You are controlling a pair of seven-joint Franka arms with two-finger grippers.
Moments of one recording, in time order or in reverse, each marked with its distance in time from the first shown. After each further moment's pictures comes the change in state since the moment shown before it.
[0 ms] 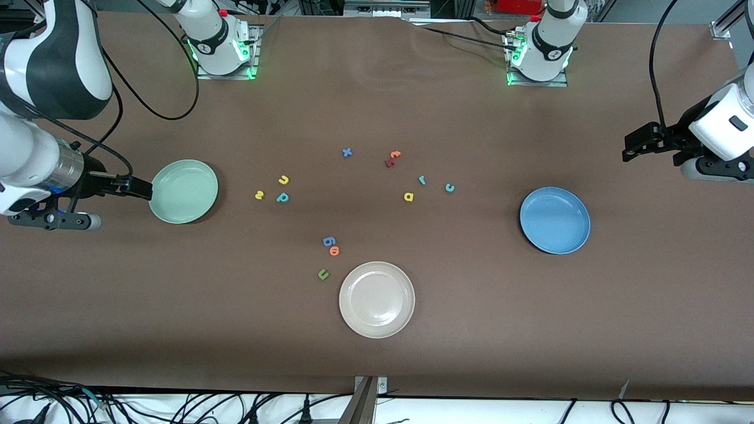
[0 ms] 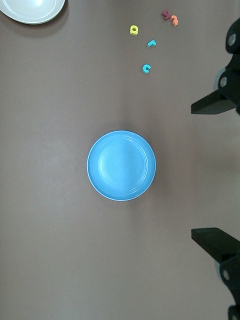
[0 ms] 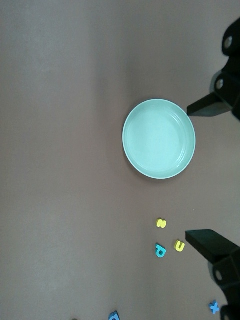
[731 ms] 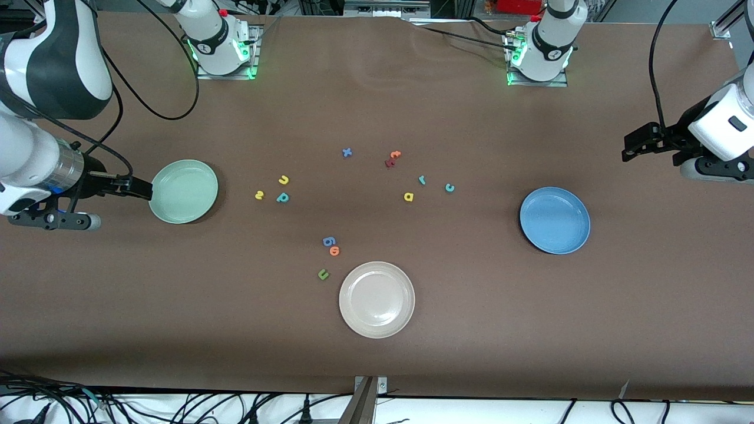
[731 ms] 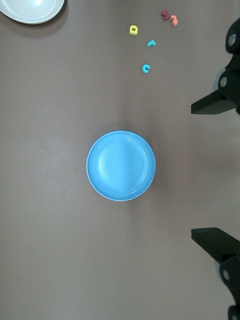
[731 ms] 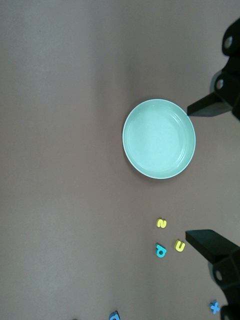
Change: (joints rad) left arm 0.000 0.001 -0.001 0.000 0.000 -0.001 0.000; right arm 0.000 0.000 0.000 0.000 0.000 0.000 0.002
